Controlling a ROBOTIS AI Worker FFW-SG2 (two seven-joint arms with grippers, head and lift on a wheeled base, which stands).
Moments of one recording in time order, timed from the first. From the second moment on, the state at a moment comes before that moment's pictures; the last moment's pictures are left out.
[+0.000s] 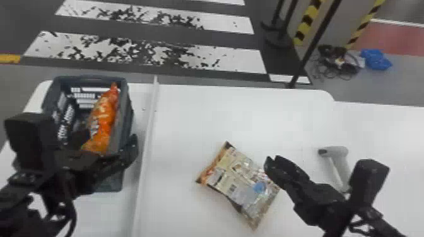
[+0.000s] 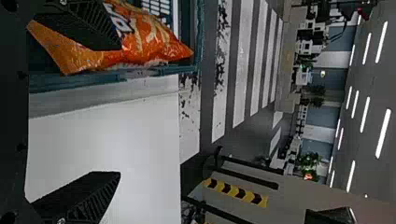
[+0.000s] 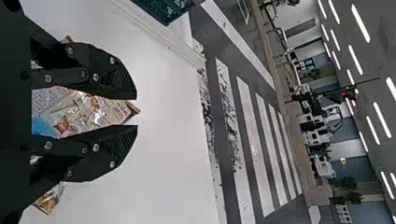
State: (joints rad) left arm 0.54 0.13 0.00 -2.44 0.20 0.76 -0.08; right arm 0.75 -0.22 -0.16 -2.35 -0.48 0.53 0.19
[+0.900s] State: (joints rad) left arm 0.75 0.13 0.32 -2.55 0.41 0.62 -0.28; right arm 0.65 -0.22 0.11 -2.21 -0.40 0.64 0.25
